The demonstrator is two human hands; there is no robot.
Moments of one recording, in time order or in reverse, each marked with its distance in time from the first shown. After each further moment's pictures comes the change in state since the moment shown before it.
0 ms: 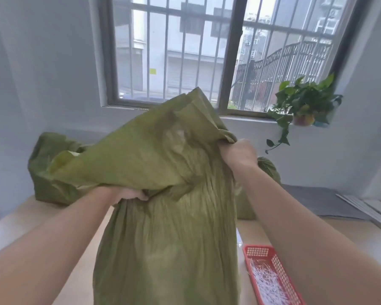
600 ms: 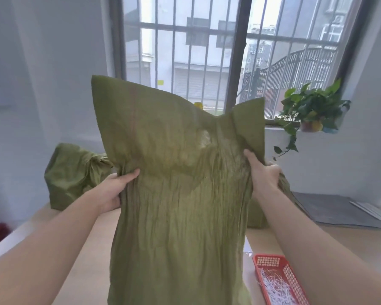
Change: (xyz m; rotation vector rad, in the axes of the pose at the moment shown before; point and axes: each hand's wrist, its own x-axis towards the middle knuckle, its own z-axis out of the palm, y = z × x) left_hand -0.061 0.007 -0.022 -0.718 0.064 0.281; right_hand 0.013 0.055 -0.010 0.645 0.106 0.231
